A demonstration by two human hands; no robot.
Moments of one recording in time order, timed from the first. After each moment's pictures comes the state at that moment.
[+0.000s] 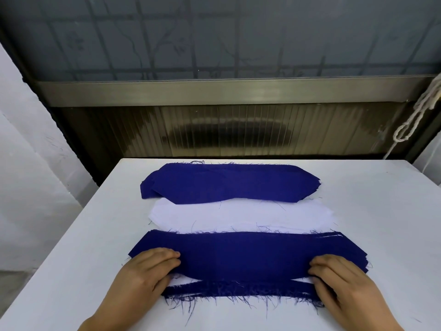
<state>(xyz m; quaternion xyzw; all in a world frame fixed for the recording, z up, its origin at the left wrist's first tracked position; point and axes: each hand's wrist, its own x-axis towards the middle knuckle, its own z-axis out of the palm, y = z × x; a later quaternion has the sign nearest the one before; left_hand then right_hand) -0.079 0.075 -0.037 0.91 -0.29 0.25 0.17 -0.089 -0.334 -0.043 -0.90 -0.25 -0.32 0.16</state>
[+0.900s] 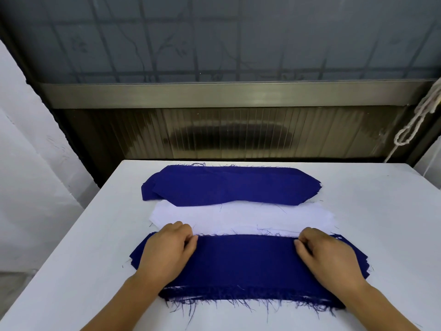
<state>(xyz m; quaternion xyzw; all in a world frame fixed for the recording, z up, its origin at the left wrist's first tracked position) -0.027 0.030 -0.027 0.98 -0.09 0.15 0.12 -0.037 -0.311 -0.023 -0.99 -0.03 -0.09 0.12</state>
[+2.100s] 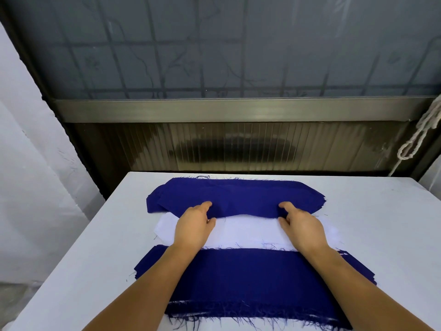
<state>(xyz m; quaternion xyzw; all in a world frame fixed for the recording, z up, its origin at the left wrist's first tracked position) 0.063 -0.005 -0.023 0.97 -0.01 0.08 0.22 0.064 -0.280 -0.021 -0.98 -0.01 -0.08 0.18</state>
